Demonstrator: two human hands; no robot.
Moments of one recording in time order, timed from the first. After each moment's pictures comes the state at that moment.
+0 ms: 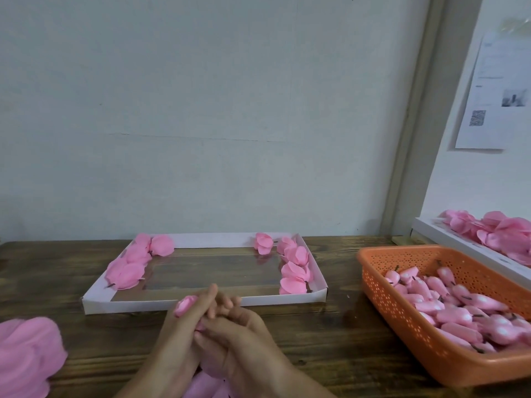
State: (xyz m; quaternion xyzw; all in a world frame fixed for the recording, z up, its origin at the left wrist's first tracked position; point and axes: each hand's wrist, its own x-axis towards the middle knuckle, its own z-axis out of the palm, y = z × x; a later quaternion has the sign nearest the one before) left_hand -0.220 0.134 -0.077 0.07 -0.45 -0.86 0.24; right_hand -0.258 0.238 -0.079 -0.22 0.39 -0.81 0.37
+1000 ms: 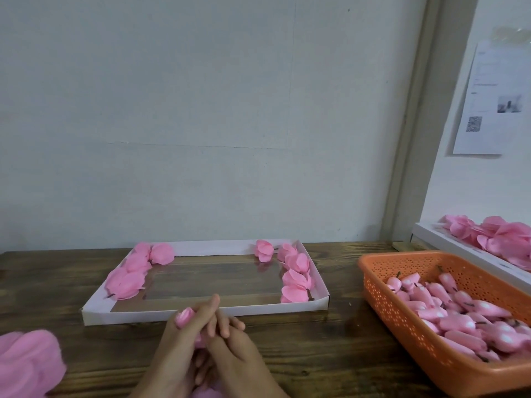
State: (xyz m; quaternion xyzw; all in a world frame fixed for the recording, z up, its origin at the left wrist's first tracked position) left_hand -0.218 0.128 -0.076 0.06 -0.50 -0.83 0.22; right_hand -0.244 0.235 -0.081 -0.26 0.68 -0.65 0.21
